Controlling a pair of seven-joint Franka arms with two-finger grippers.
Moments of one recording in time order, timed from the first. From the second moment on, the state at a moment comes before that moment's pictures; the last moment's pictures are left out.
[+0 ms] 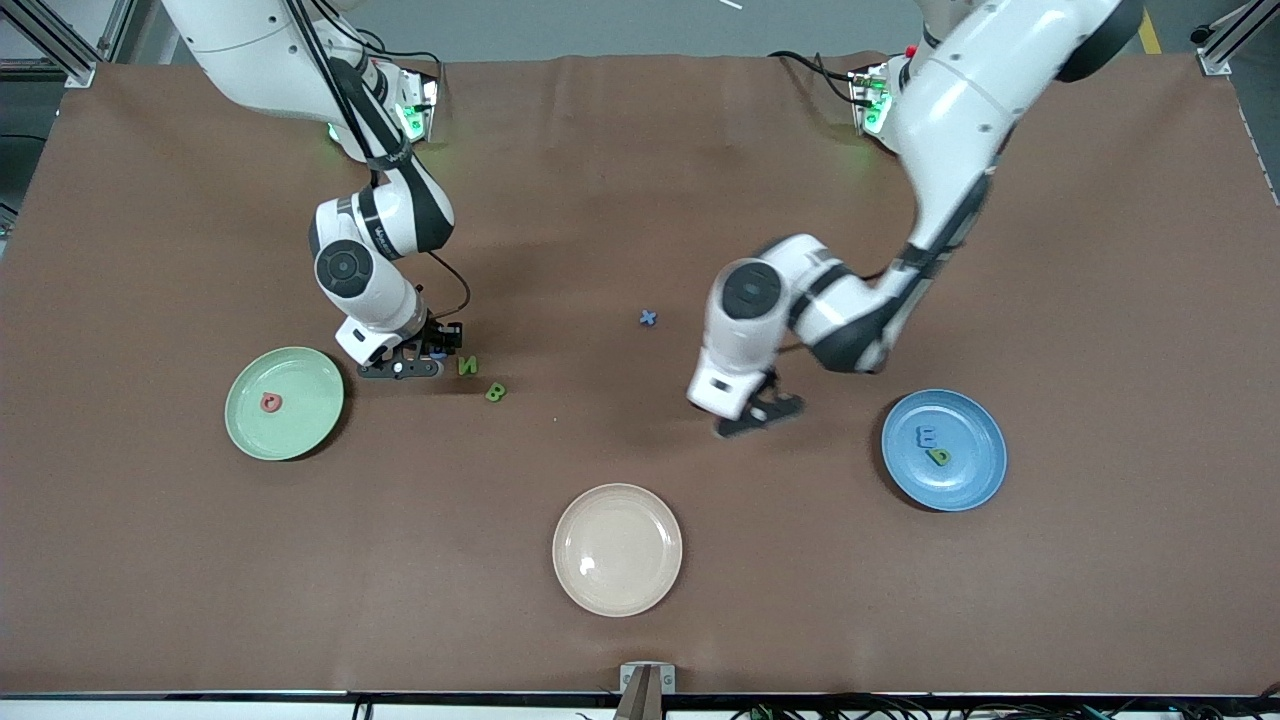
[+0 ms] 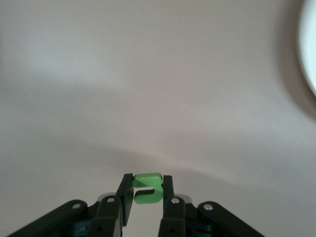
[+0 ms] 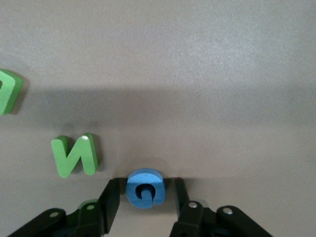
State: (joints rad) left arm -0.12 0.70 -0.49 -1.62 0.51 2.25 -1.12; right arm 0.38 0.35 -0.04 -2.35 0.05 2.63 0.27
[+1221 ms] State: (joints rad) left arm 0.28 0.68 -0.62 -1.70 0.51 2.12 -0.79; right arm 0.07 0.22 -0.06 -2.27 0.05 2.36 -0.16
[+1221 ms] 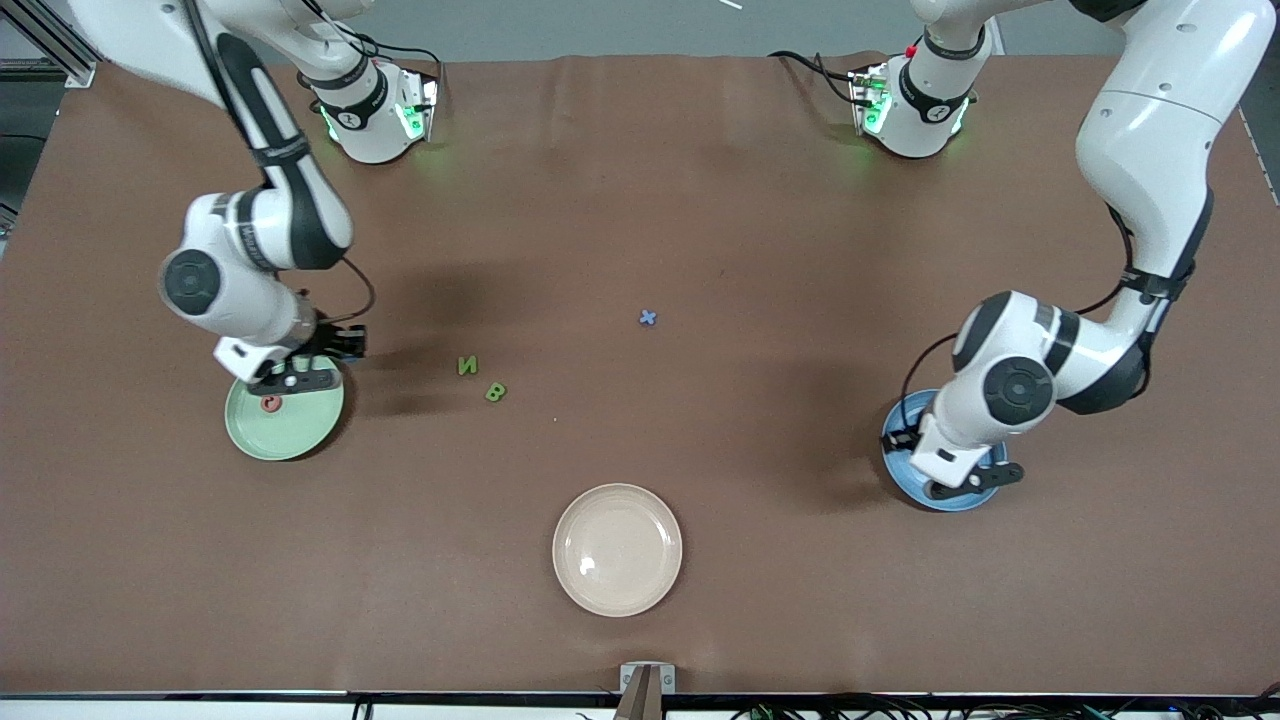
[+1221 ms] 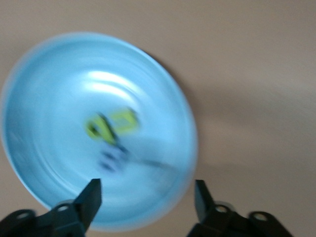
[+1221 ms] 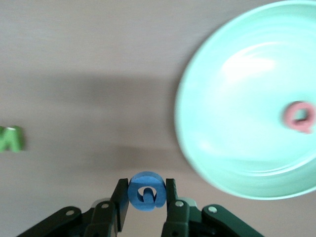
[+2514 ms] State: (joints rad) left arm -0.41 0.77 -0.56 -1.76 0.51 2.41 -1.96; right arm -0.10 0.36 -0.05 -2.28 0.05 2.57 -0.39
